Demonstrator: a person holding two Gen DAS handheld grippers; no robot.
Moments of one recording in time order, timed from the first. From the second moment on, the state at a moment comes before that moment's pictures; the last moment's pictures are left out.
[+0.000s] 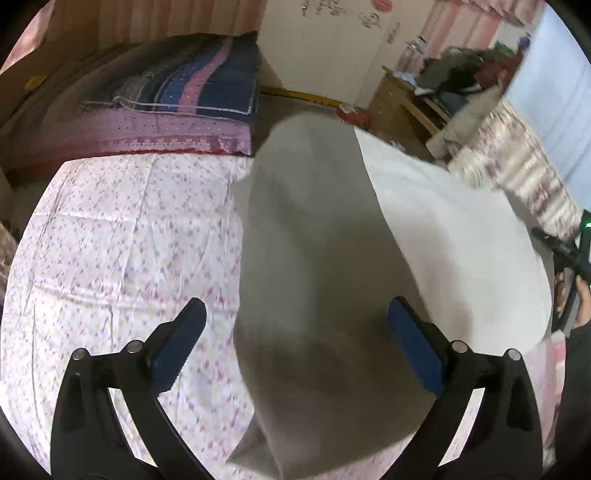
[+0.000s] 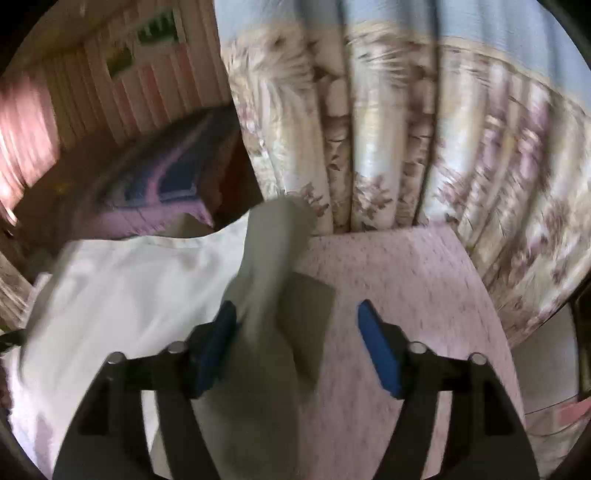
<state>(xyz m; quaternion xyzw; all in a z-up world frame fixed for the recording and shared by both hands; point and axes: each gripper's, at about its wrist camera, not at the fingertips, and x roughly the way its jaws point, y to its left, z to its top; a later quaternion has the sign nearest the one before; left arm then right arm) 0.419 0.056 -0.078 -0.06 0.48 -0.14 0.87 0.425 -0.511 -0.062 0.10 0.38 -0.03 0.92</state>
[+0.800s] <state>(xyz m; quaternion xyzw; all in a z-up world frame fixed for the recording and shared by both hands) 0.368 0.070 -0.104 -0.22 0.50 -0.16 0.82 0.352 -0.472 -0.085 0.09 0.36 0.07 0.93</state>
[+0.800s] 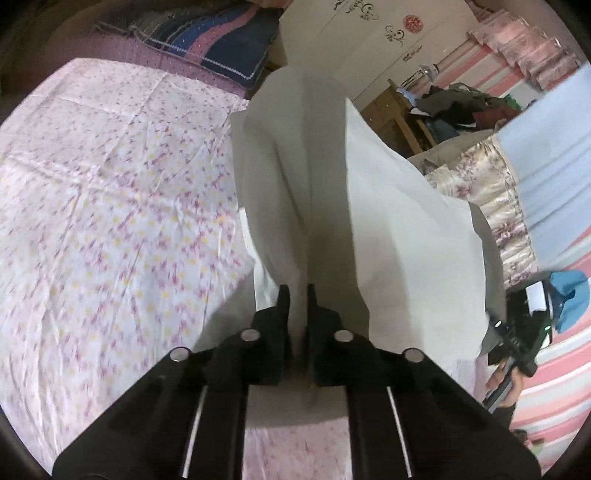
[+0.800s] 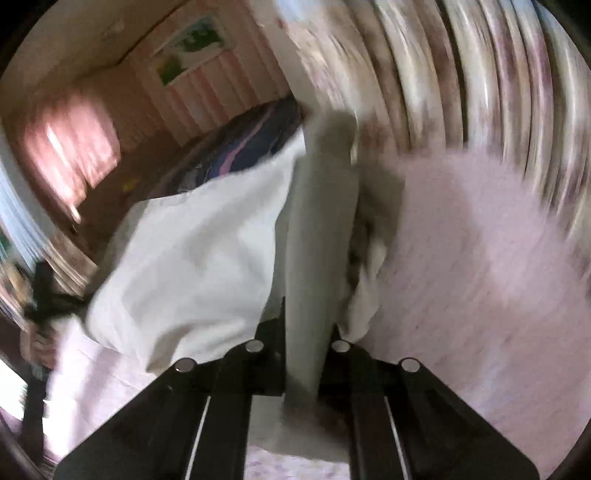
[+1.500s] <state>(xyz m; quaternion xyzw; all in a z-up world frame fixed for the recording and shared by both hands) 0.310 0.057 -0.089 -0.12 0.43 -0.08 0.89 0.316 -0.508 -0.125 0.19 0.37 0.02 0.91</state>
